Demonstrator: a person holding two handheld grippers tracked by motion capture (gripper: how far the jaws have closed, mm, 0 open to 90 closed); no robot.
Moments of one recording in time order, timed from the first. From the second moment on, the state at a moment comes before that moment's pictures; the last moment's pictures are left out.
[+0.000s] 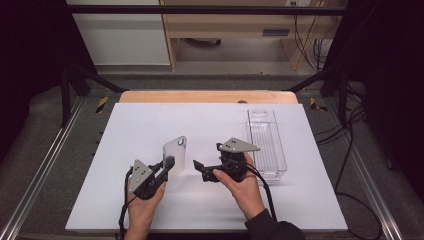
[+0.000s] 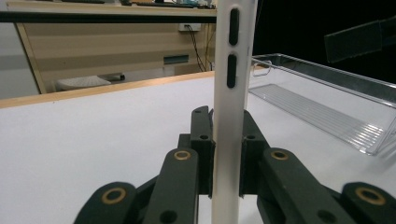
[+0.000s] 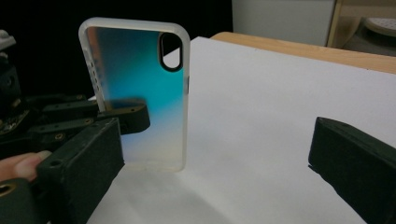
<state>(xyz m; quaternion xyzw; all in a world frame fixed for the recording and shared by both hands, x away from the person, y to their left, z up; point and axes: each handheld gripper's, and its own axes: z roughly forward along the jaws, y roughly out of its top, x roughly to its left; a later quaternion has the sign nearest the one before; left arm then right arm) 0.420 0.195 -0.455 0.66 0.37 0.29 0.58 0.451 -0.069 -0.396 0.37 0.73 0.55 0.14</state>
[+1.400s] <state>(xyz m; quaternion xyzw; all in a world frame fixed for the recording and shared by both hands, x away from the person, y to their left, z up) 0.404 0.160 -0.460 0.67 0.36 0.24 0.60 0.418 -0.028 -0.412 0.39 0.65 0.61 0.21</state>
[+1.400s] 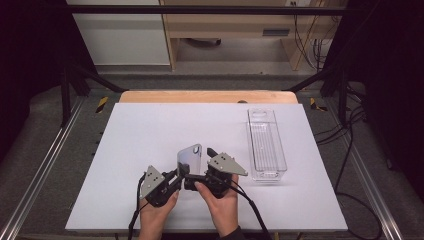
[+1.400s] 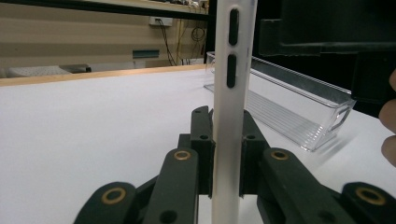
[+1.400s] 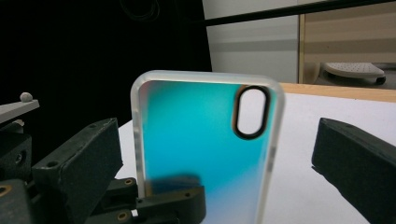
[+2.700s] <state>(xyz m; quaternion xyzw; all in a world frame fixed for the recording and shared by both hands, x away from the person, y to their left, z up) 0.395 0.147 -0.459 0.69 0.33 0.27 0.59 0.418 -0.023 -0.415 0.42 0.63 0.62 0.21</state>
